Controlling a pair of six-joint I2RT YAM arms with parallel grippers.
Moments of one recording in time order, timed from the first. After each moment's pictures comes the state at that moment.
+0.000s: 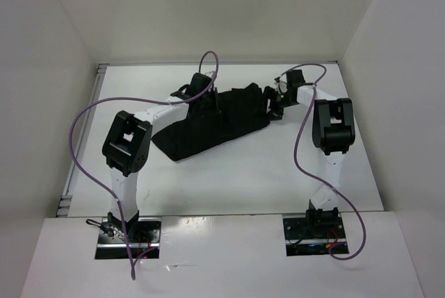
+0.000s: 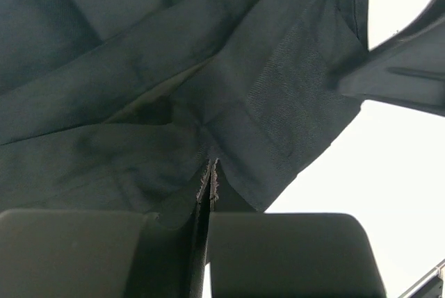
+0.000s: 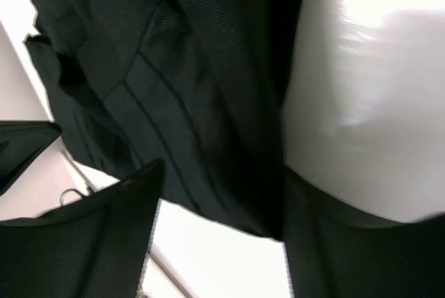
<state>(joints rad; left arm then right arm) -0.48 2.02 1.50 -0.24 0.15 -0.56 0.04 2.17 1.53 -0.49 -0.67 0.38</state>
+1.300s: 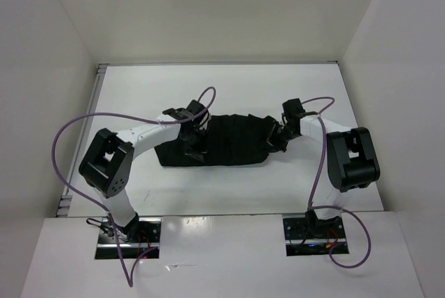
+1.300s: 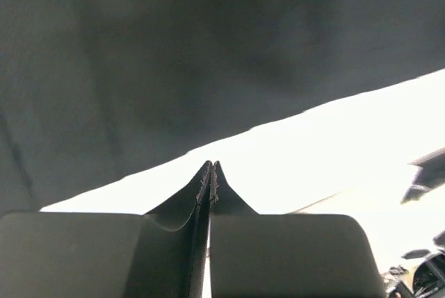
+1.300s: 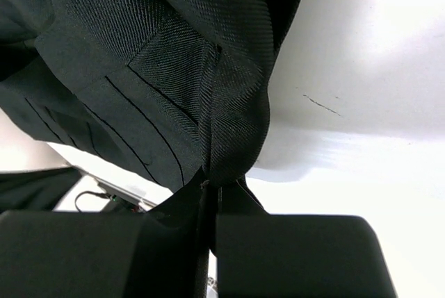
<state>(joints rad) -0.56 1.72 1.21 -0.68 0.25 -0.51 0.17 1.68 0.93 -0.50 -0.45 0.71</state>
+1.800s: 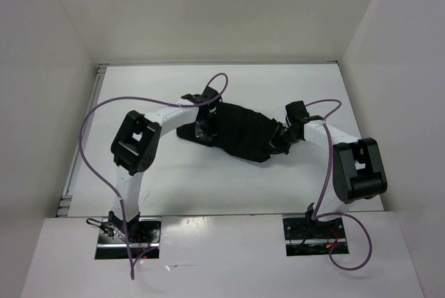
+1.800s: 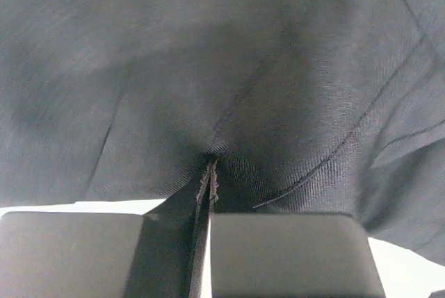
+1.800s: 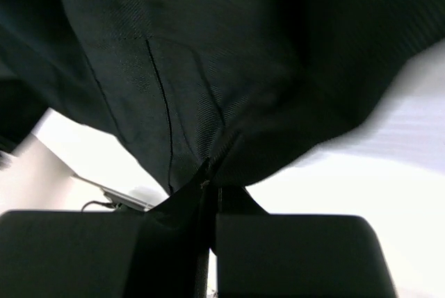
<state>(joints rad) -0.55 2.04 1.49 -0.72 0.03 -0.55 0.18 1.56 0.87 -0.50 -0.41 0.76</state>
